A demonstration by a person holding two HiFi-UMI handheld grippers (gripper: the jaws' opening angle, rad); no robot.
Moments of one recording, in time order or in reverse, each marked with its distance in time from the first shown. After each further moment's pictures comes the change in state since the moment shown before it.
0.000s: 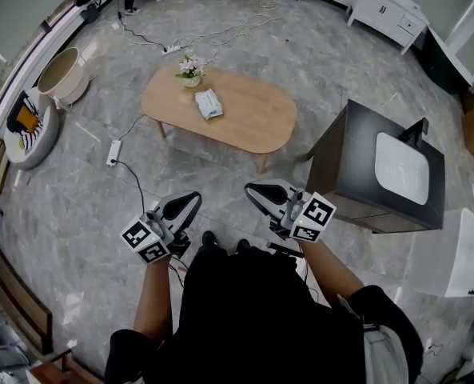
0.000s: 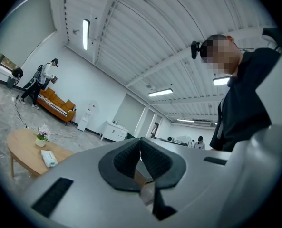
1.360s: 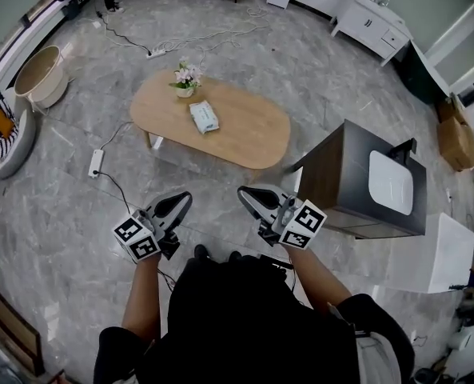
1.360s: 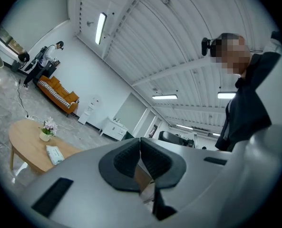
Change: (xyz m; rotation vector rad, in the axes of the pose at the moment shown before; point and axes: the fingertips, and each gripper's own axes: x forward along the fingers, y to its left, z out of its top) left arm -0.047 0.144 0.034 -0.128 0.017 -0.038; right arm 0.135 -0.033 0.004 0.006 0.024 -0.124
